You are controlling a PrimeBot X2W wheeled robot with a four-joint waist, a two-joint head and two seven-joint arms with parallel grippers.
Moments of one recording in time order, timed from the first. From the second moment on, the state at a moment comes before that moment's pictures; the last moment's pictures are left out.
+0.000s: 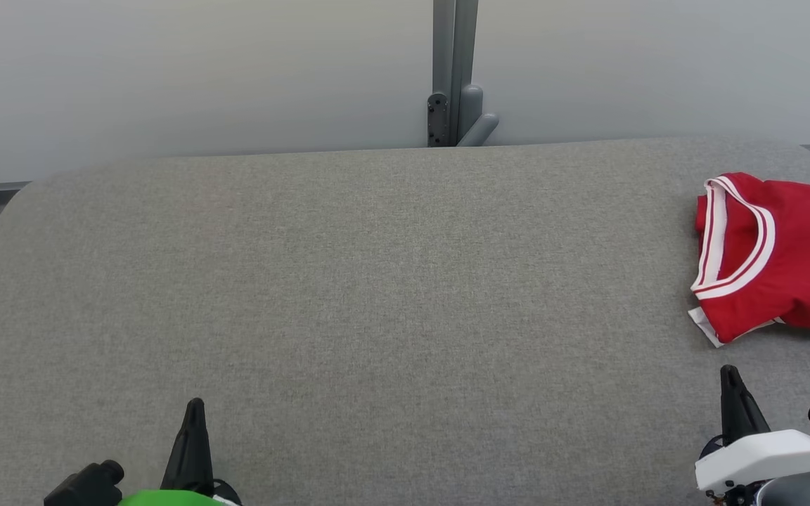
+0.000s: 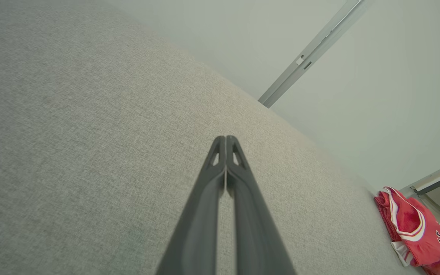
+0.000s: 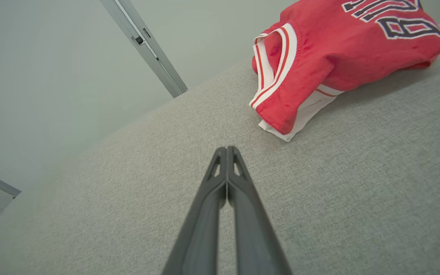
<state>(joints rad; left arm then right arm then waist) 0.09 0.05 -0.06 0.23 -0.71 -0.11 -0.19 0.04 -0.03 -0.18 0.24 0.48 0.13 -0.10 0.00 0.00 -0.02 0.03</state>
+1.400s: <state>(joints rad) -0.08 0.05 -0.07 0.30 -1.20 -0.12 -0.10 -0.07 -0.04 -0.25 0.28 1.05 0.13 0.09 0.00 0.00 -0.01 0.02</state>
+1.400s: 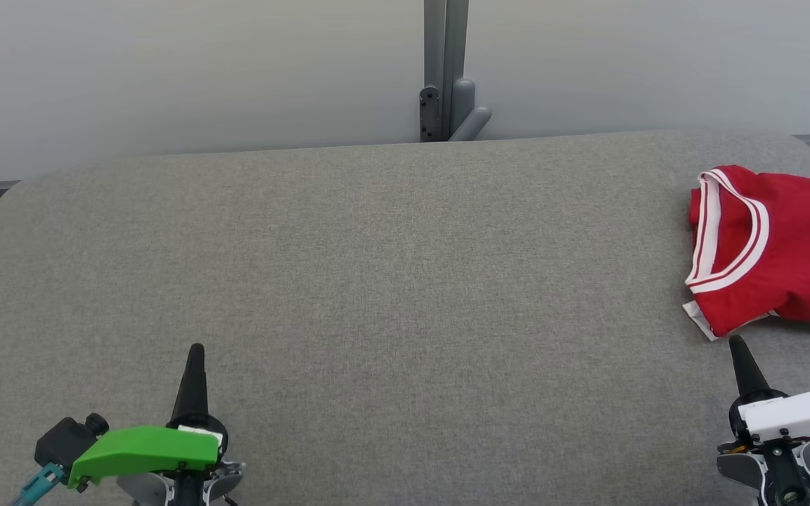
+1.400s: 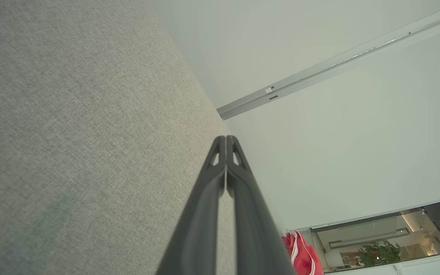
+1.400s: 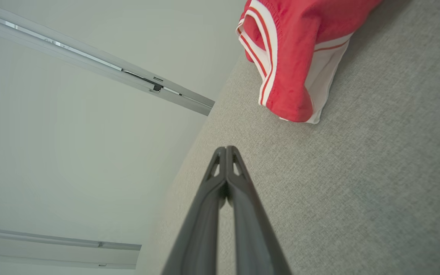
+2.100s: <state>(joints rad) -0.14 0.05 -0.07 0.33 -1.38 -0.12 -0.07 -0.11 -0.04 -0.28 0.30 1.26 0.13 0.16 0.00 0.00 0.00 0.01</state>
